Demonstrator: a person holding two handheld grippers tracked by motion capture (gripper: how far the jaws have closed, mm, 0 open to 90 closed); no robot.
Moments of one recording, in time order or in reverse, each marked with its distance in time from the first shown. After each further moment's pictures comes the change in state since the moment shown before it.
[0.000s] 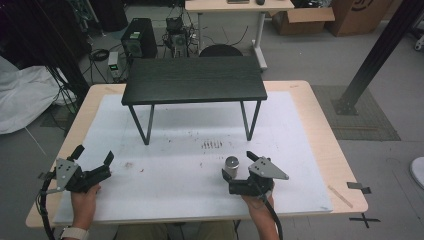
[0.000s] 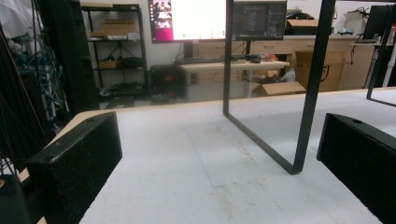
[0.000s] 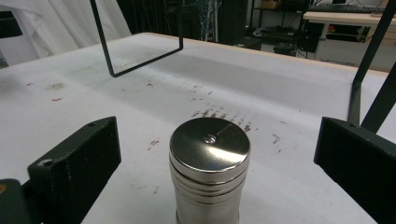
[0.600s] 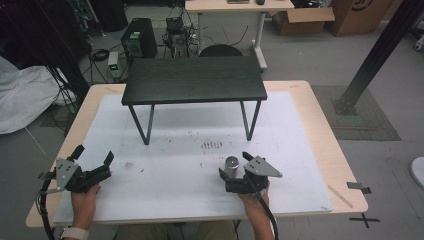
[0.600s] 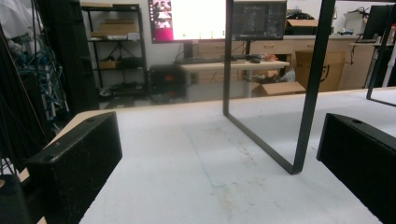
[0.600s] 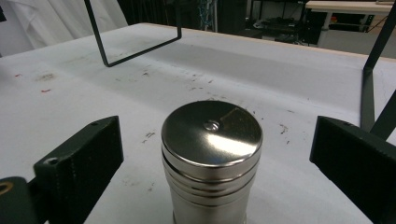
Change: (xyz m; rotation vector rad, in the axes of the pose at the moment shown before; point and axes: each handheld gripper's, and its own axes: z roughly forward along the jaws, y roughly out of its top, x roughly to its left) left arm 0.000 0.000 0.000 0.001 0.000 0.001; right arm -0.001 -0.011 0.016 0.027 0.000 0.014
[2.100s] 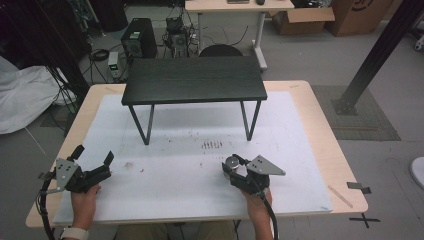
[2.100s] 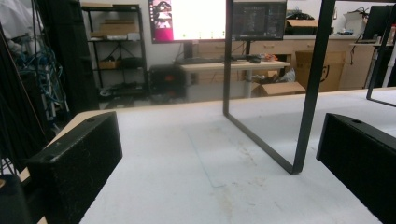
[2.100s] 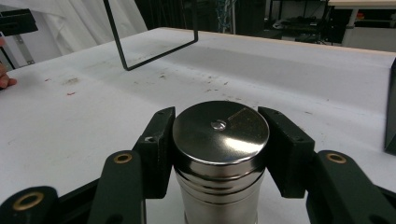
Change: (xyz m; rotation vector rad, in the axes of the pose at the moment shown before) left arm 0.000 0.000 0.000 -0.001 0.000 -0.001; right arm -0.006 -0.001 -0.001 -0.012 0.084 0.023
